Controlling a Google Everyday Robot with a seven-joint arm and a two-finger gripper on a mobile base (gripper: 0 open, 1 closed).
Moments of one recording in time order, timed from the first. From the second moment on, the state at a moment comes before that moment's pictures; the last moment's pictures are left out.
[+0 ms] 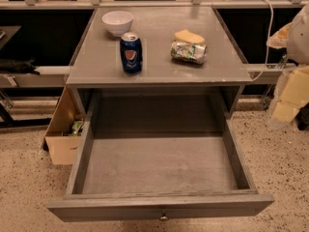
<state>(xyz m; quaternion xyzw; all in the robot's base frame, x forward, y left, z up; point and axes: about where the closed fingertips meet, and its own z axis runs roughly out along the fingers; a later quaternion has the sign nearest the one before) 0.438 -0.216 0.978 -0.60 0.78 -0.04 0.16</state>
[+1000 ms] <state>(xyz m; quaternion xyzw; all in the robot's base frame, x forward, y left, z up) 0.532 -0.165 0.967 -0.58 0.76 0.04 0.28</state>
